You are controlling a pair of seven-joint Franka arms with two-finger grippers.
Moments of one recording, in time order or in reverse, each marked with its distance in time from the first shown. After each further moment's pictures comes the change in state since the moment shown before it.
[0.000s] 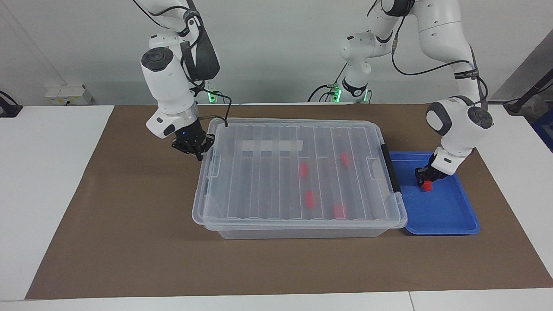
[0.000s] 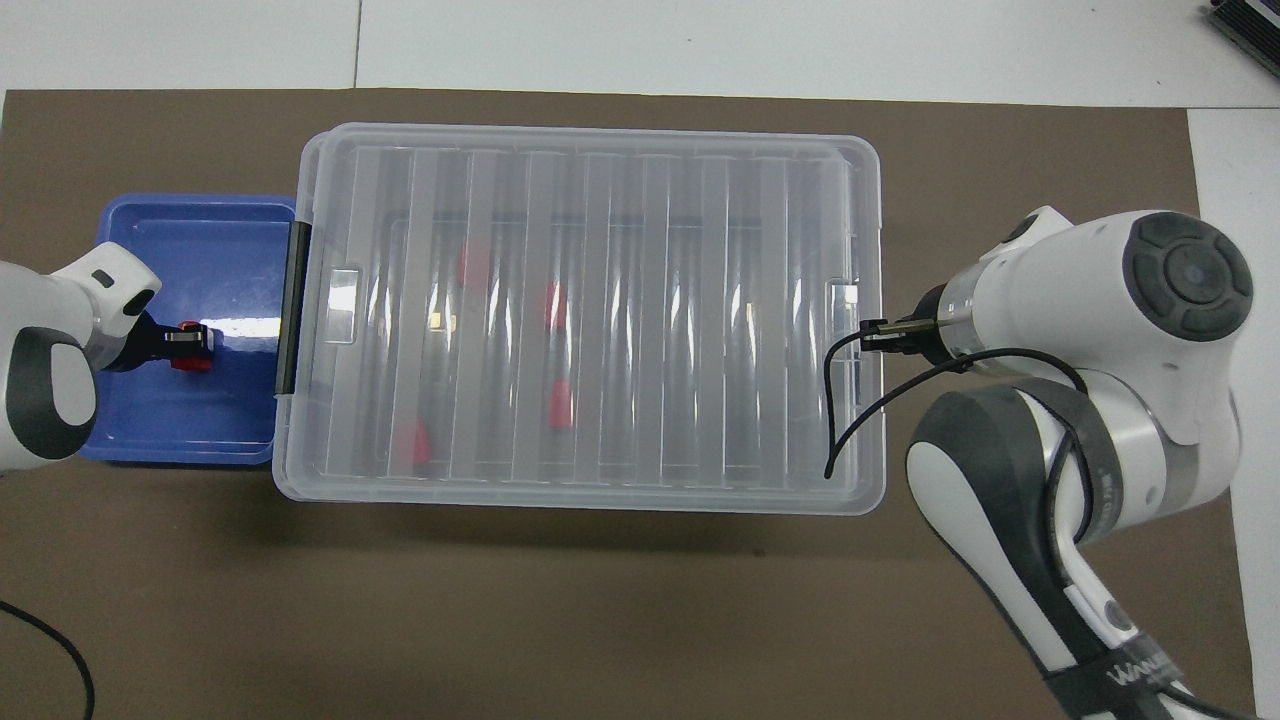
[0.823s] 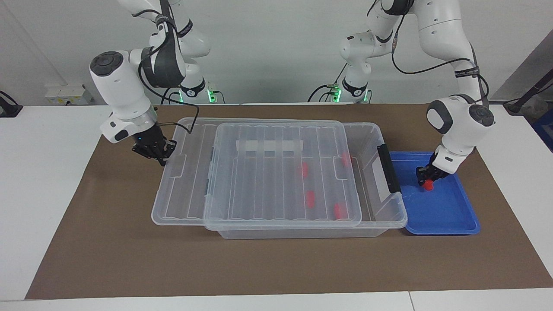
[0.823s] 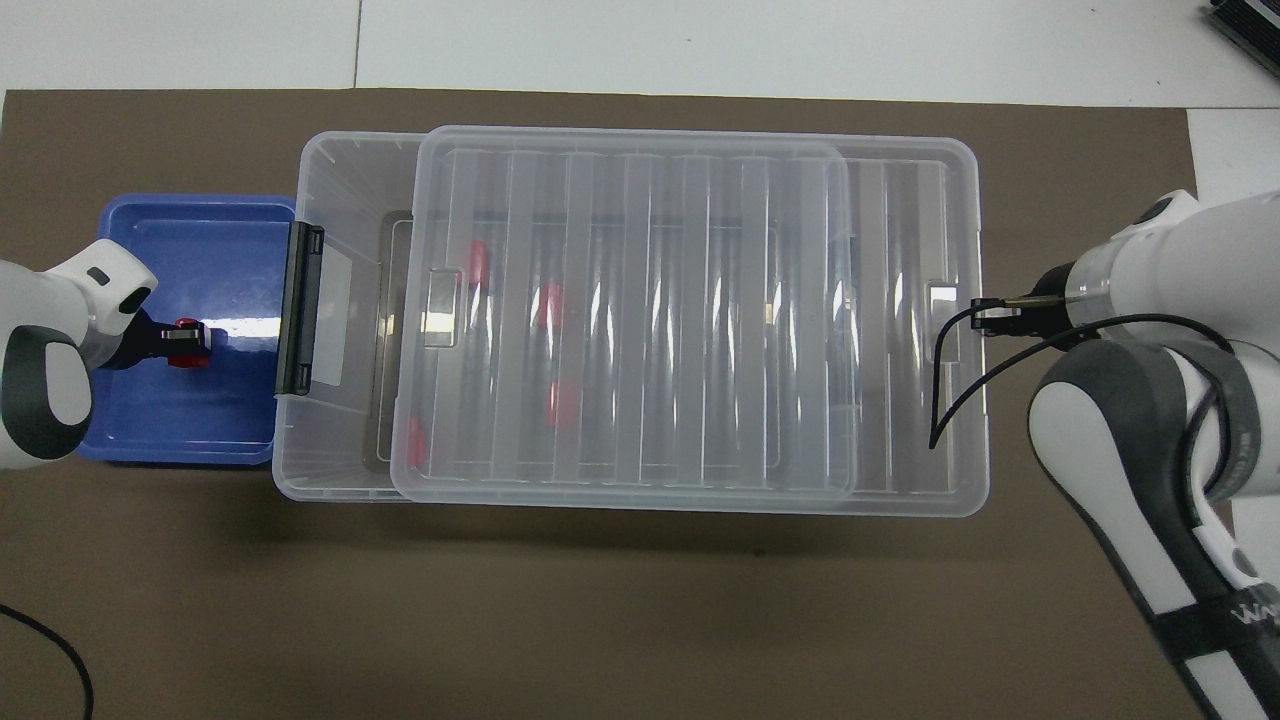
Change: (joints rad) left arm 0.000 -0.010 0.000 0.003 0.000 -0.004 0.000; right arm -0.159 0.000 -0.003 0.003 -0.005 -0.015 -0.109
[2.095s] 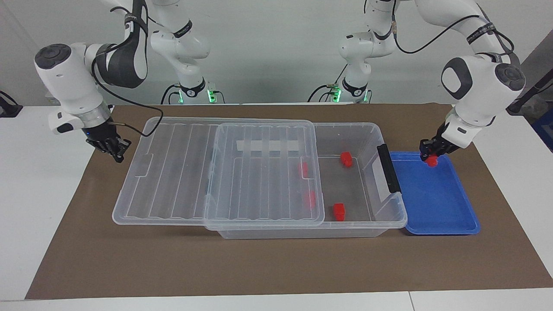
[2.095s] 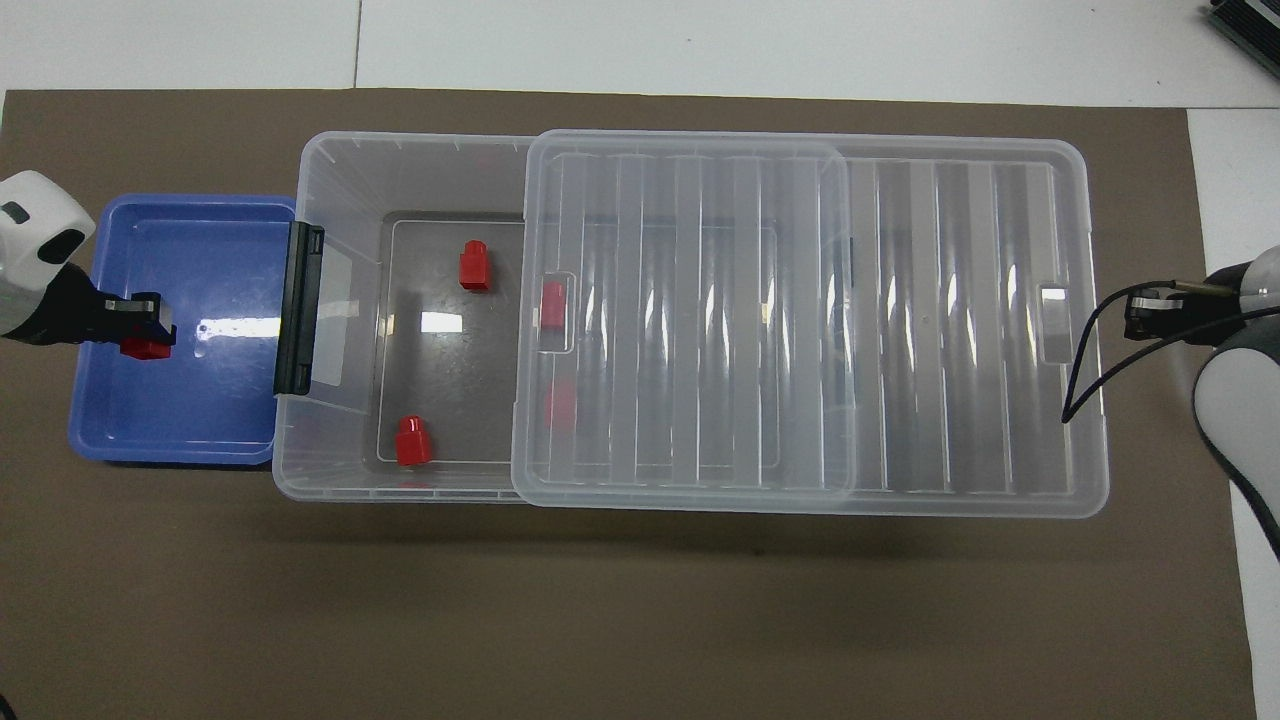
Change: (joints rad) left arm -0.064 -0.156 0.009 0.190 -0.001 -0.424 -0.057; right arm -0.224 -0.005 -0.008 0.018 -0.075 -0.028 0.032
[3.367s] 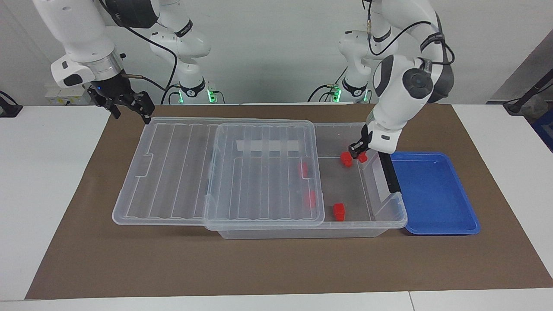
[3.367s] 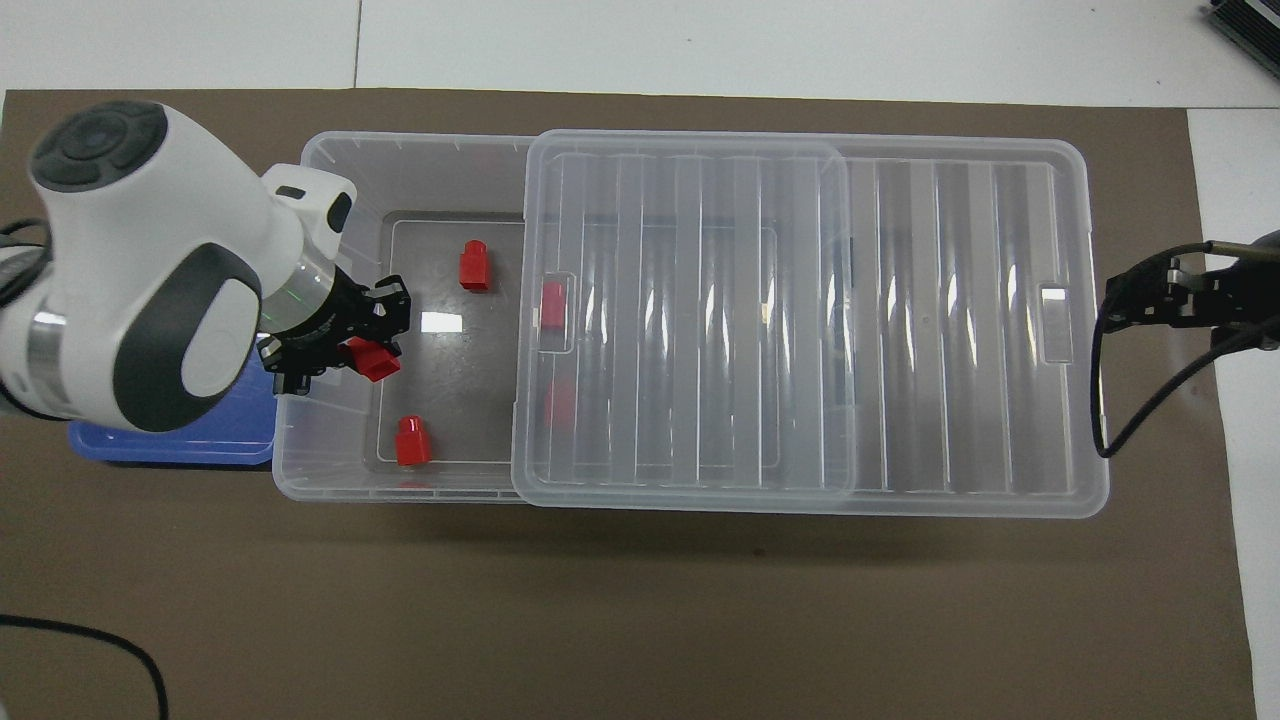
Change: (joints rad) left arm -0.358 0.047 -0.012 0.196 -0.092 -0.295 -0.781; right arm 0.150 -0.015 0.003 0.375 -0.004 -0.502 0.120
